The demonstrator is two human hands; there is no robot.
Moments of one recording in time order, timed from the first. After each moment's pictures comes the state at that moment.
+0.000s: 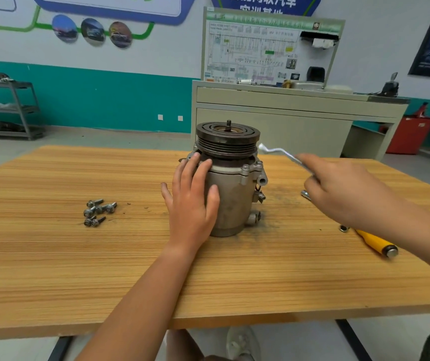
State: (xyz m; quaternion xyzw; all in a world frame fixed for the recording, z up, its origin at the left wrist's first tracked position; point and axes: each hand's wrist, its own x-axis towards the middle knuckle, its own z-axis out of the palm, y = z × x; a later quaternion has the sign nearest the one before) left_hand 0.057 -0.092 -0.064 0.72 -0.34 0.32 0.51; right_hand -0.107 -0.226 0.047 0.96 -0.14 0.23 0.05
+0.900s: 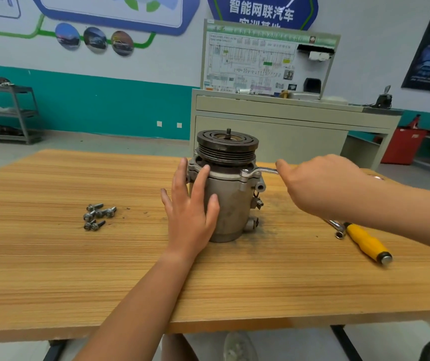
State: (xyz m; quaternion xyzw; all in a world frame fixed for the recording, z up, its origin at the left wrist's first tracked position) left_hand 0.058 -0.091 -0.069 0.73 -0.35 0.34 0.48; right_hand -0.084 -0.216 0.064 0.91 -0.11 0.09 0.39
